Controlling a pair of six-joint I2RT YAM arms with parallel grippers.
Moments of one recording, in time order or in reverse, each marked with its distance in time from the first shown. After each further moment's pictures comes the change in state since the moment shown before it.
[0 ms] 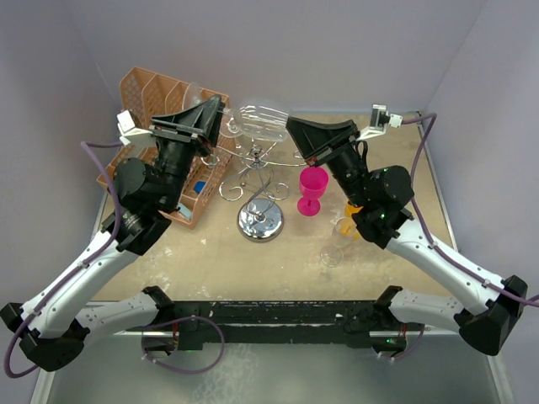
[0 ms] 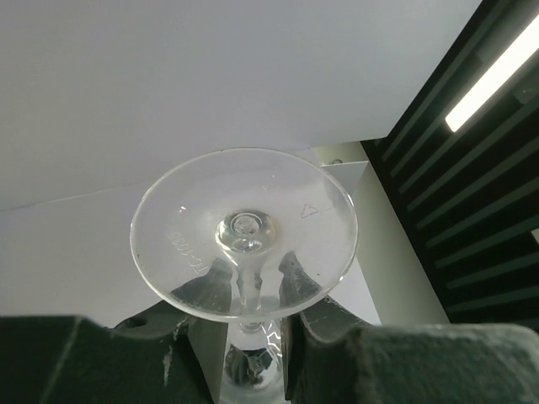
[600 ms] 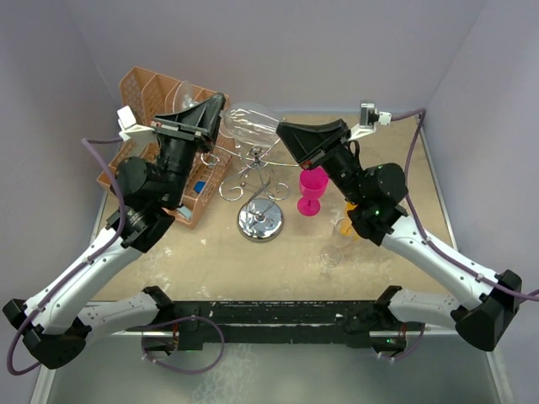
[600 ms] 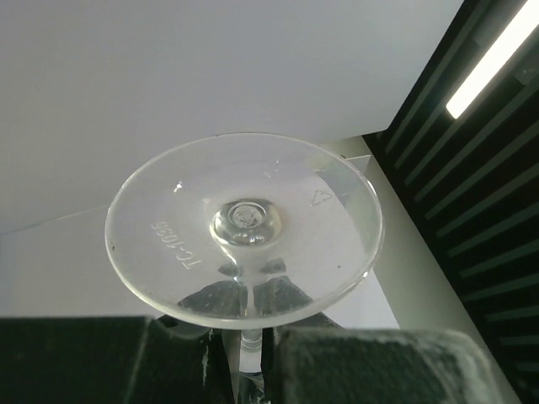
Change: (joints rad) left arm 0.002 0.023 -0.010 0.082 0.001 0.069; right arm -0.009 0.043 -0.002 0.058 -0.135 0.003
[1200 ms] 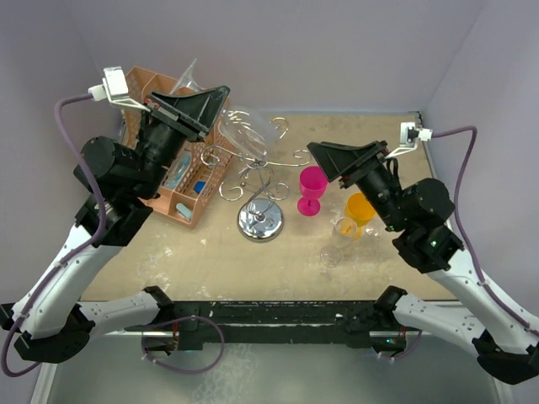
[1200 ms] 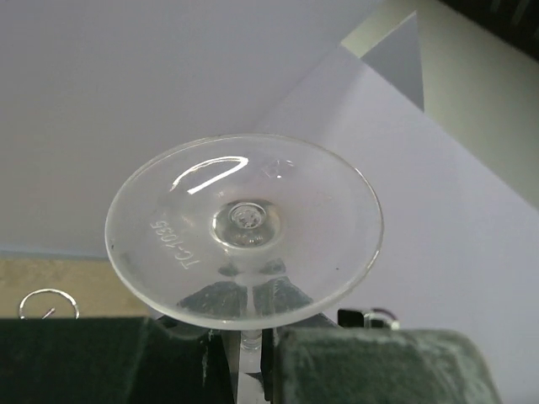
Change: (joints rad) left arm -0.001 0.051 0.291 -0.227 0.206 0.489; right arm 0.010 -0.295 0.016 -0.588 0.225 -0.039
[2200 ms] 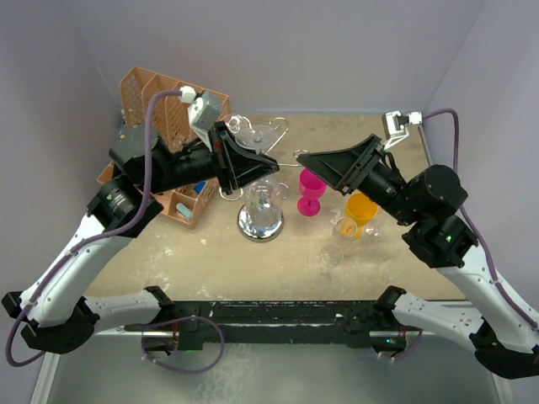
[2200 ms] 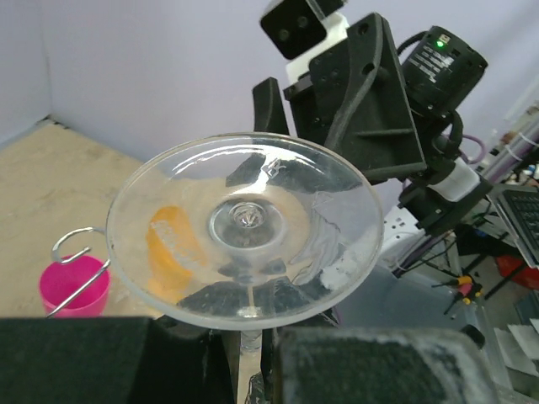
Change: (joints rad) left arm -0.011 0.062 0.082 -0.363 0.751 0.445; right arm 0.000 0.042 0.199 -0.241 -0.267 0.246
